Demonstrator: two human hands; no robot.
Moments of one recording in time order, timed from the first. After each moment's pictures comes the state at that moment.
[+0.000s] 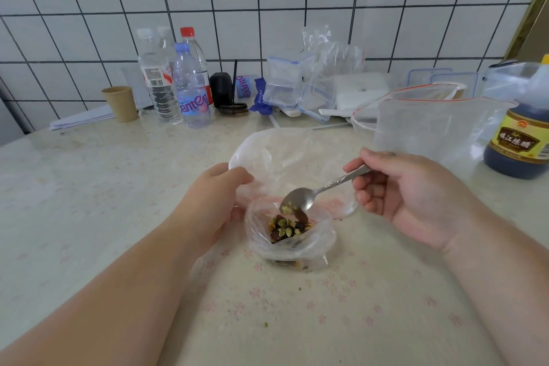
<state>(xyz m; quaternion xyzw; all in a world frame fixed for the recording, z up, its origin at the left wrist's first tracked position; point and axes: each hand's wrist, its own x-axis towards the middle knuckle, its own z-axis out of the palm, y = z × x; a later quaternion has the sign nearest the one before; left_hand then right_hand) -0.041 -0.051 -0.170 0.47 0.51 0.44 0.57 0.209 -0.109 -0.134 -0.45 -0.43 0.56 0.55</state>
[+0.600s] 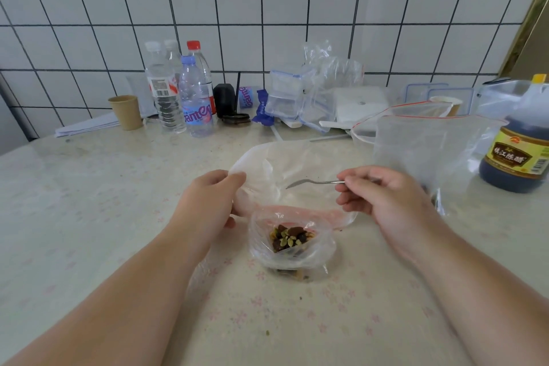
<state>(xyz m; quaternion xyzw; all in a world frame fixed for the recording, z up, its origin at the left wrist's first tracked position) -0.048 -0.054 -0.164 0.52 0.58 0.44 0.45 0.205 -0.091 -0.167 -0.50 -0.50 0.38 0.60</state>
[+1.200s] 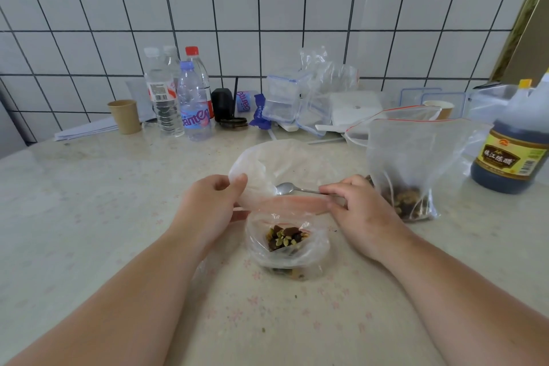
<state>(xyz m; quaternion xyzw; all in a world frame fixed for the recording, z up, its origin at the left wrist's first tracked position) -0.047 -0.043 -0.177 0.53 0.59 0.44 0.43 0.198 -0.082 -0.182 -0.65 -0.68 0.10 0.32</state>
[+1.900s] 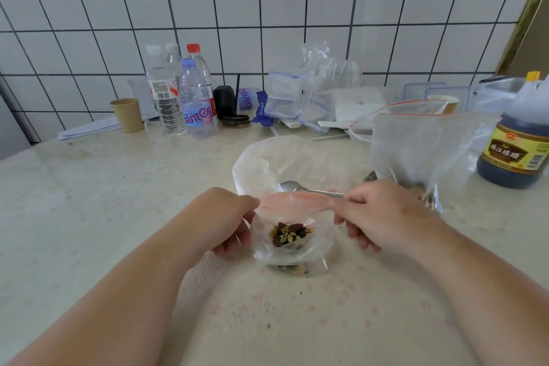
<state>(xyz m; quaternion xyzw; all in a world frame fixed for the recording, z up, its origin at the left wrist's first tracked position) -0.049 -0.069 -0.156 0.60 0.62 0.25 0.44 0.197 -0.118 -0.145 -0.66 -0.65 0.24 0.30</state>
